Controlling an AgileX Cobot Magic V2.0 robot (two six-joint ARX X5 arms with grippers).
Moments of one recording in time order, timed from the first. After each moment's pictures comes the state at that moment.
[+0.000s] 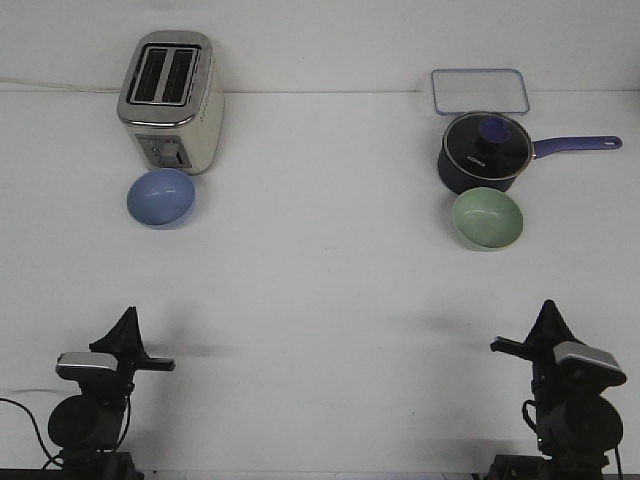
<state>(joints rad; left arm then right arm) 0.00 0.01 0.03 0.10 0.03 0.05 -0.05 0.21 0.40 -0.24 0.11 0.29</state>
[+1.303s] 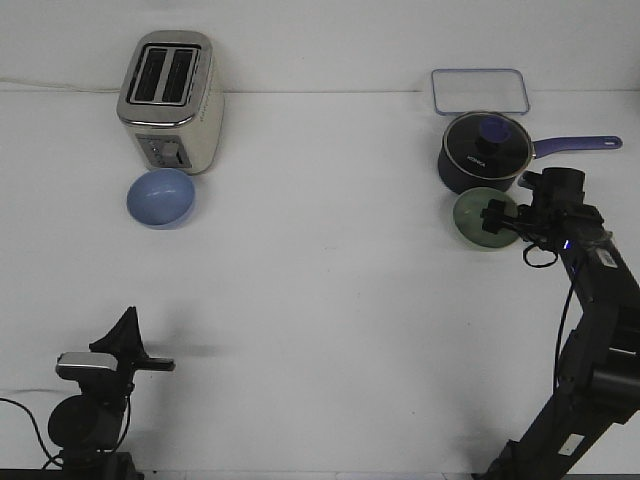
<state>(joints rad) 0.00 0.01 0.03 0.10 0.03 0.05 -0.23 1.88 1.40 -0.56 -0.14 0.16</state>
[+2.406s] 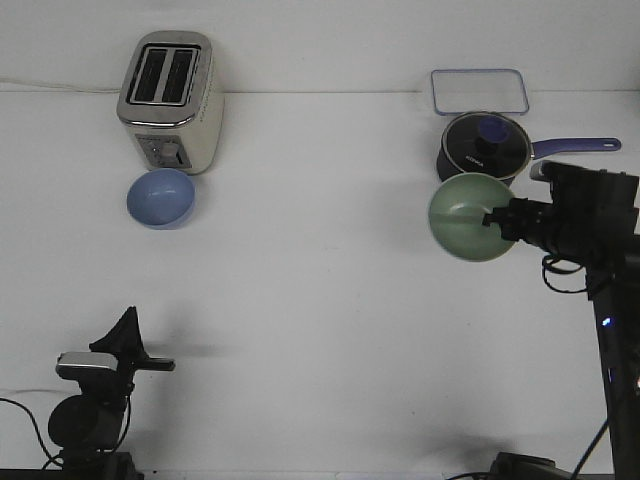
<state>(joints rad) 0.00 0.01 0.03 0.10 0.03 0.05 -0.14 1.33 1.40 -0.85 -0.43 0.12</state>
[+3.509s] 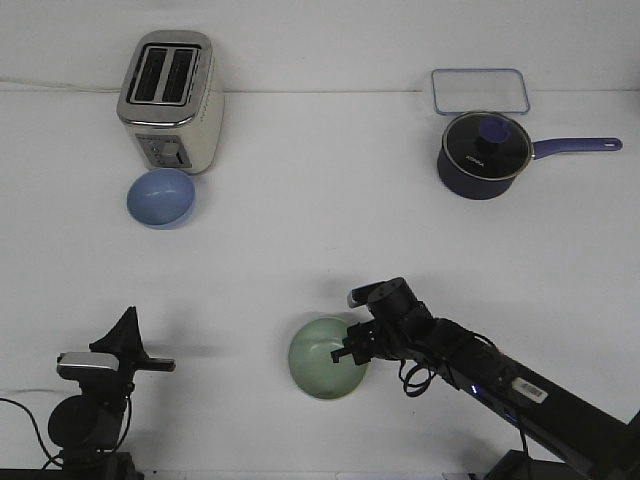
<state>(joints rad) 0.00 0.01 0.03 0.10 0.03 0.07 0.68 1.37 0.78 -0.39 -0.28 0.46</state>
